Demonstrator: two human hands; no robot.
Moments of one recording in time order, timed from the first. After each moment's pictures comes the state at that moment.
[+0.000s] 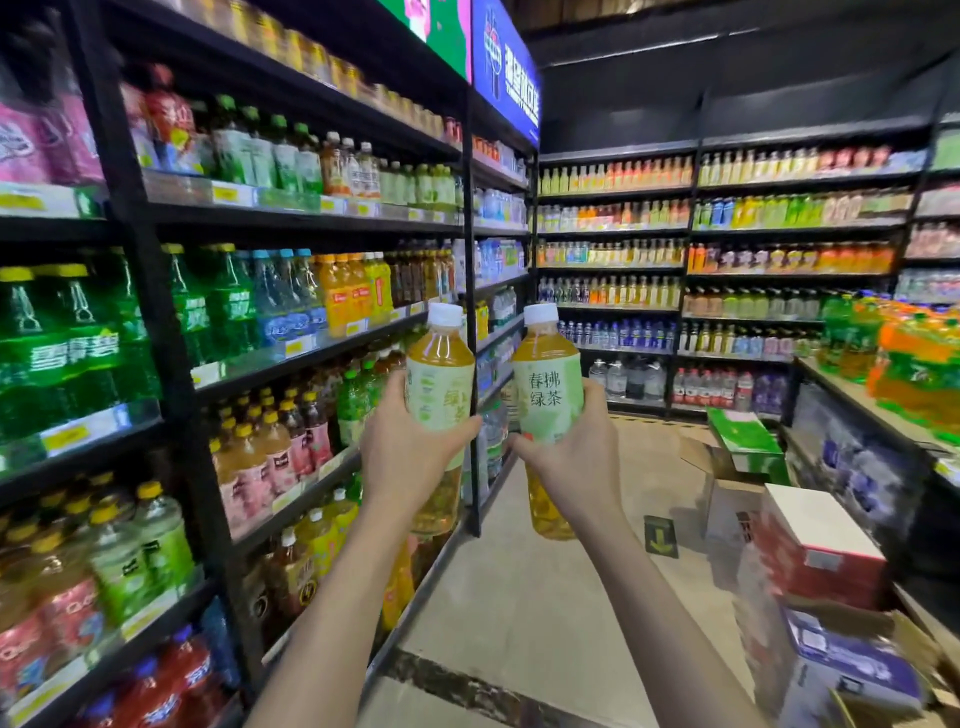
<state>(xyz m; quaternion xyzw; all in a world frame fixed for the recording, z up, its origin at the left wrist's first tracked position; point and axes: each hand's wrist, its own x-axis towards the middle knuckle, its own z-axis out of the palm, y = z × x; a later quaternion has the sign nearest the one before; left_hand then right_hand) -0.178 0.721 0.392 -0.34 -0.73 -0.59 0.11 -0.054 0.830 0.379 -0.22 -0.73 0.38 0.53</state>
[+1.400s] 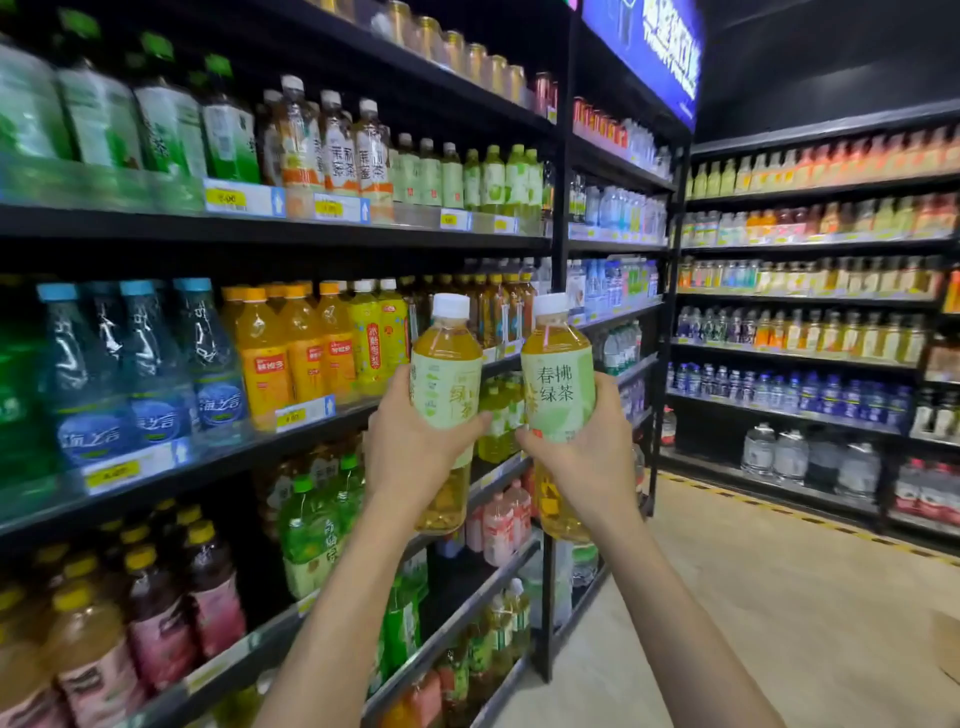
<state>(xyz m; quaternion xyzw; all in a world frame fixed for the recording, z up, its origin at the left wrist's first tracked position) -0.529 1.154 0.424 -0.24 -0.75 -0.58 0.20 -0.447 1.298 0.412 -0.08 -0.75 0.46 0.47</state>
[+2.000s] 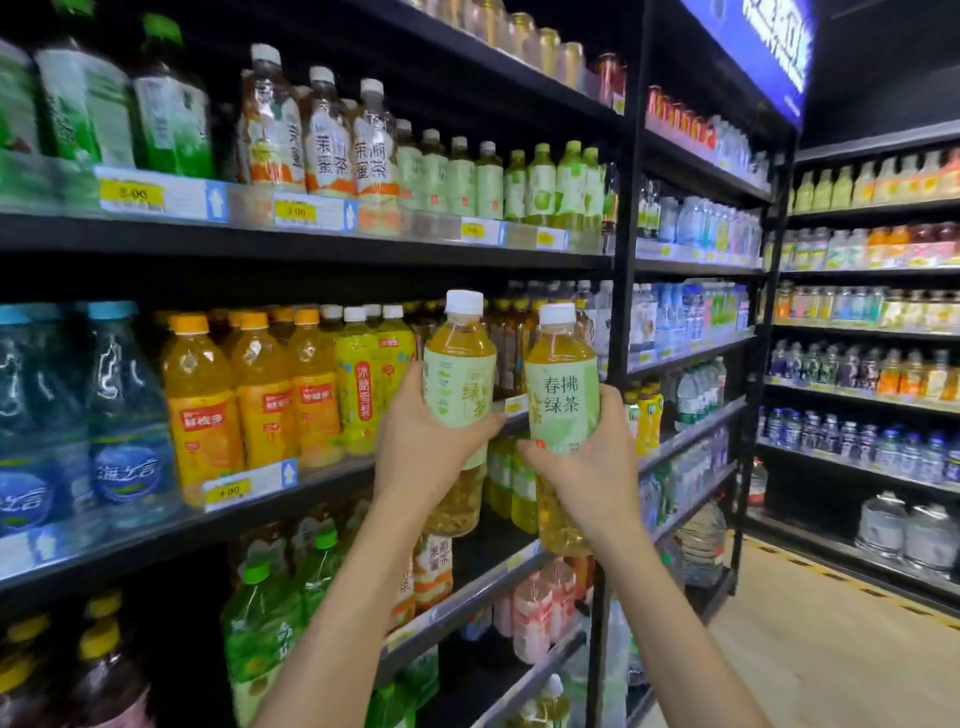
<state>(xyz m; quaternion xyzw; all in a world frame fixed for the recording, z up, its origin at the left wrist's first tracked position) -0.690 1.266 0.442 -0.22 -0.74 -0.59 0.24 -0.633 1.414 0.421 0.00 -0.74 0.50 0.44</state>
